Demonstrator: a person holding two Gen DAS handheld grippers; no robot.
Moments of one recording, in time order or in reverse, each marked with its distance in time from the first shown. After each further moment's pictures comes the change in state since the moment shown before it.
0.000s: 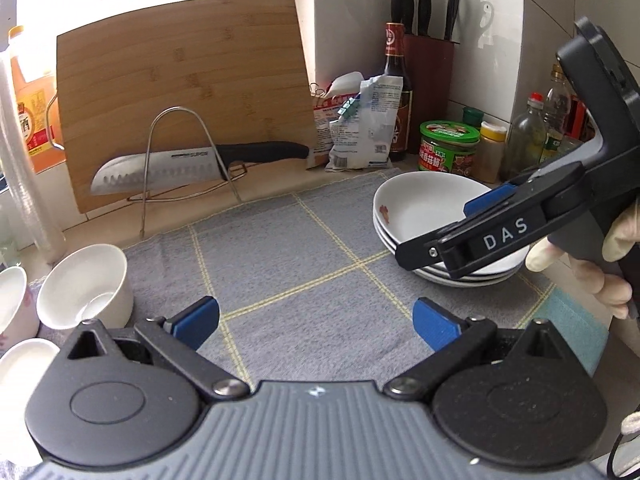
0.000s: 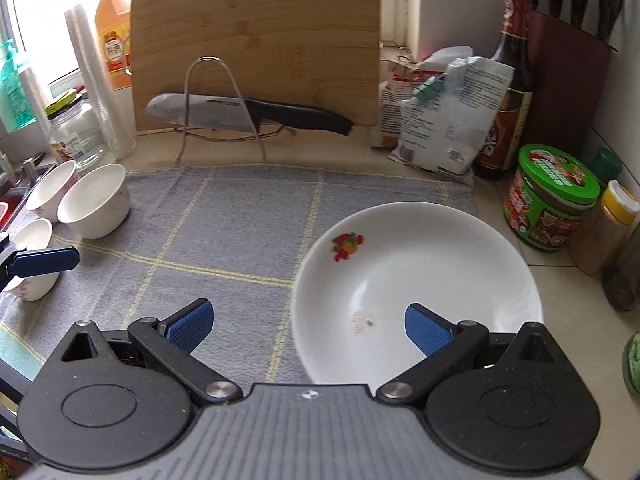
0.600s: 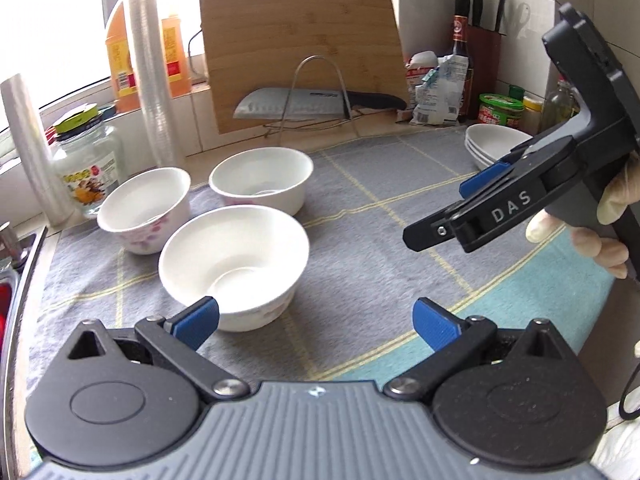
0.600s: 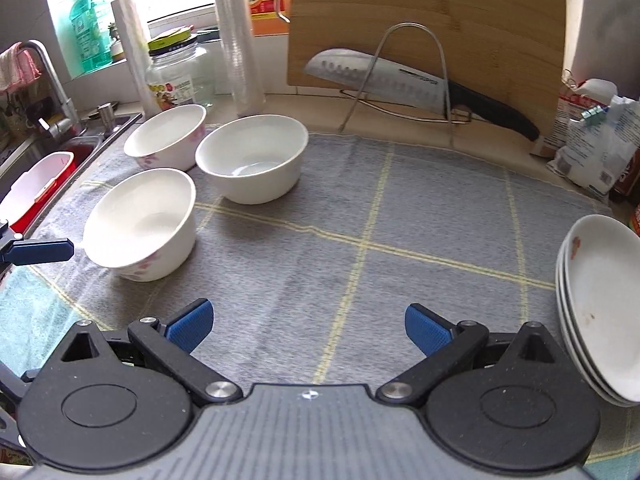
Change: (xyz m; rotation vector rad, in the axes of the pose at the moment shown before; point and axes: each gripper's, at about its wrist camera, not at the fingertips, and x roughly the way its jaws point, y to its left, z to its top) left arm -0.100 0.138 -0.087 -0.019 0.047 0.078; right arm 0.026 0.181 -0.001 -0.114 0.046 0.098
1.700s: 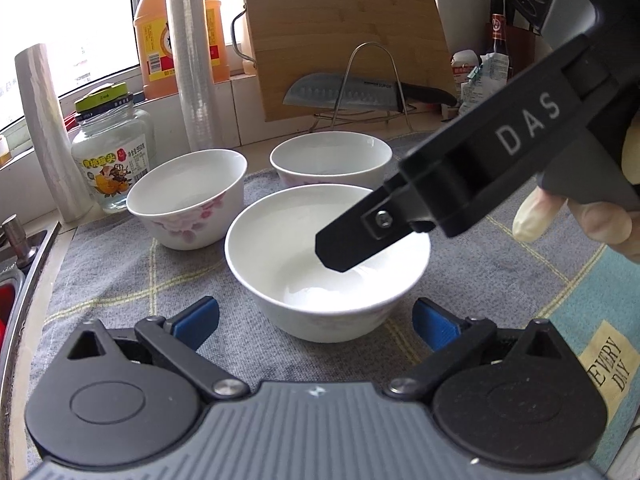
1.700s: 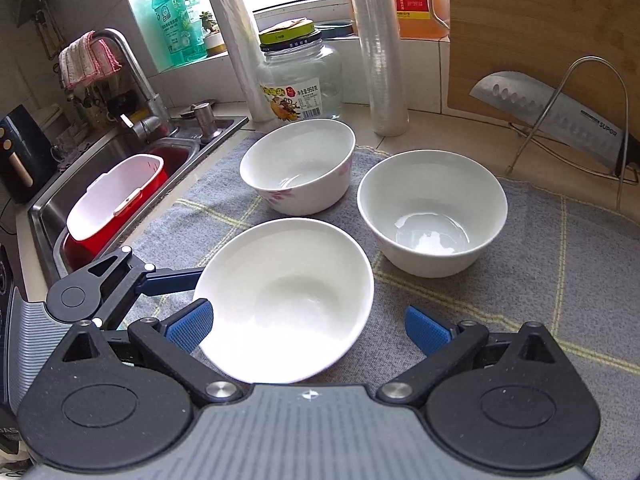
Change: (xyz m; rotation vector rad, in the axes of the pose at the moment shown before) left arm 0.049 0.053 -0.018 0.008 -0.062 0.029; right arm 0.062 0.075 0.054 -0.078 0.007 0.279
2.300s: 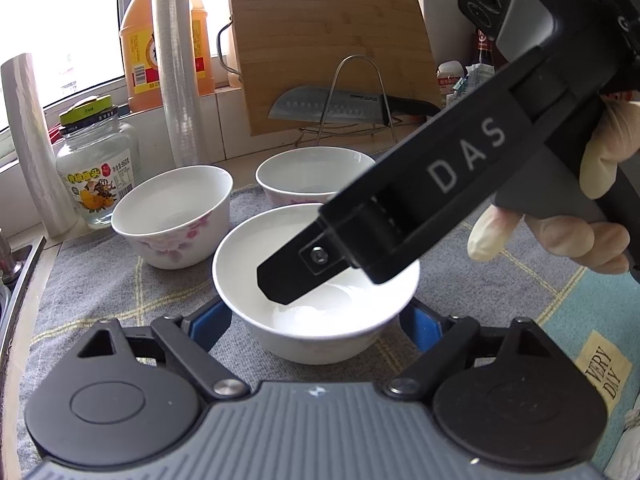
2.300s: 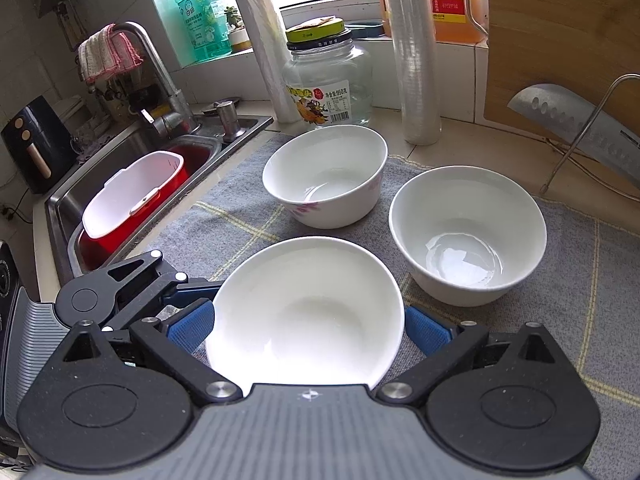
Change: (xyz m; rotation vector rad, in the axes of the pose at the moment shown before) left arm 0.000 0.002 0.004 0.005 -0.034 -0.049; right arm 0.015 0.005 0.013 -0.045 0.006 0.062
